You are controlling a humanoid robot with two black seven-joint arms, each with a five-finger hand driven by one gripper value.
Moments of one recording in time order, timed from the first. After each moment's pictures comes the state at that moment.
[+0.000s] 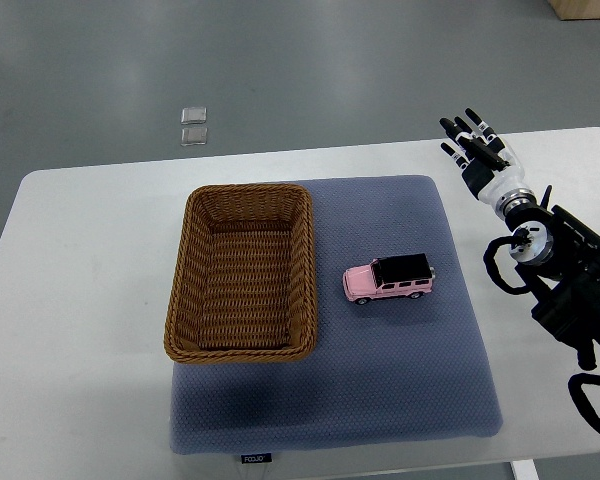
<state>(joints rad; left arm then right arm) 0.00 0.00 -0.08 -0.18 0.12 0.02 -0.02 0.72 -0.09 1.09 0.48 -0.27 0.14 0.24</state>
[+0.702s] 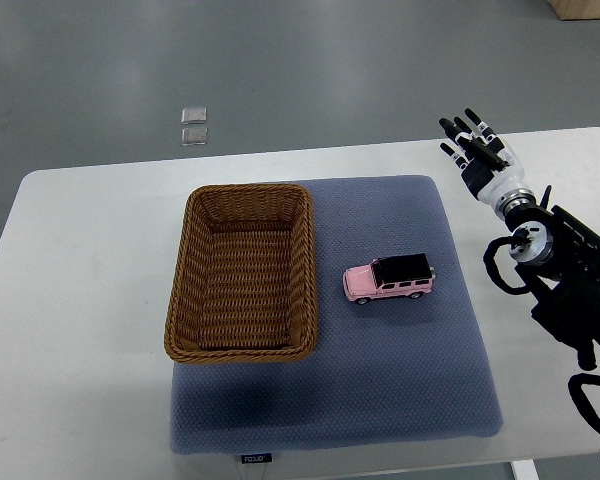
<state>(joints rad) 0.00 0.00 -0.08 -0.18 0.12 0.02 -0.02 0.72 -0.09 1.09 0.48 -0.27 0.14 0.24</state>
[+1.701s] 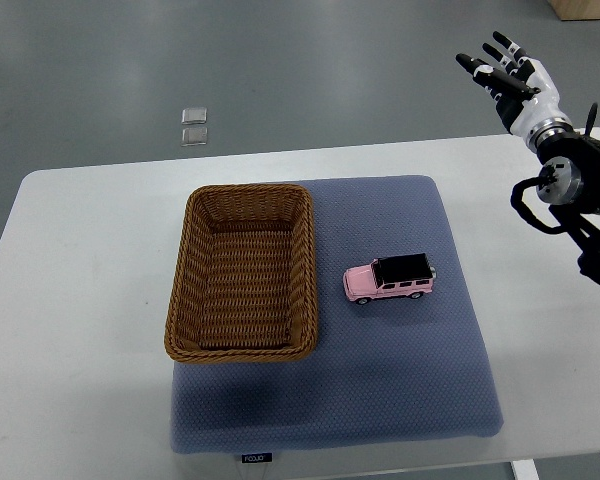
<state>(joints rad) 0.00 0.00 -0.08 -0.18 0.12 0.02 -0.02 0.87 -0.36 0.80 0.77 -0.27 -0.13 0.22</state>
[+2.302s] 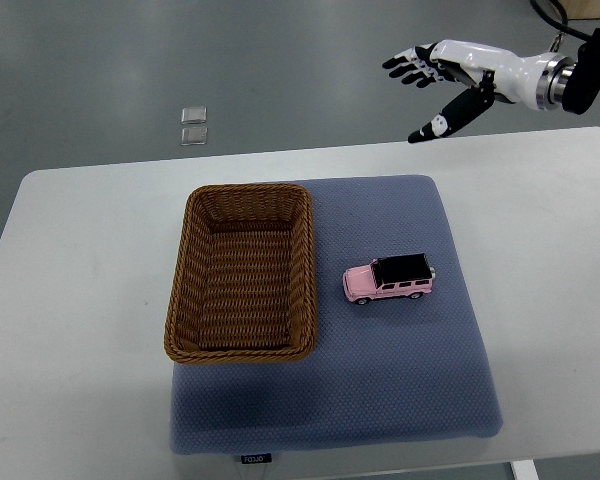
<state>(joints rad) 0.00 0.00 -0.08 -0.18 0.12 0.02 -0.02 1.39 -0.74 -0.06 1.25 -0.79 0.18 0.09</state>
